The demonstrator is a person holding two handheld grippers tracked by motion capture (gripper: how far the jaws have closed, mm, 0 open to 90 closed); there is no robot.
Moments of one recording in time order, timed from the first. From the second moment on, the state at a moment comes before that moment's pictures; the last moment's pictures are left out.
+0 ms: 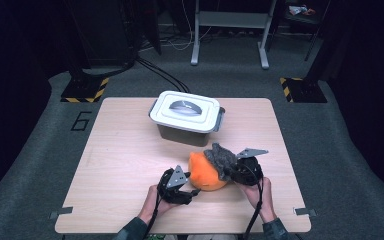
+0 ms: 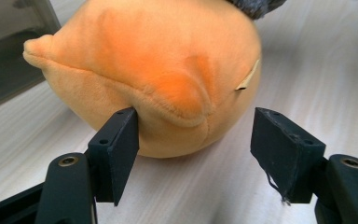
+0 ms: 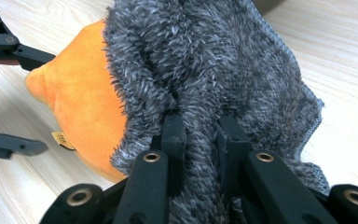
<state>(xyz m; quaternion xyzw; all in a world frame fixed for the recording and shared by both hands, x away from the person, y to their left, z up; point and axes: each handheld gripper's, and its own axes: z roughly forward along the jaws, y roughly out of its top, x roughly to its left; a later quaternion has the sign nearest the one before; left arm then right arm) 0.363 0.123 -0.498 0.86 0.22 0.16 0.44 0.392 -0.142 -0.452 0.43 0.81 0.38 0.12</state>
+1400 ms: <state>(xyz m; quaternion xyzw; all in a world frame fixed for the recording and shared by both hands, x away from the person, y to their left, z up) 0.371 0.112 -0.484 0.83 0.28 0.09 0.47 0.381 -0.098 -0.428 0.36 0.83 0.40 0.14</state>
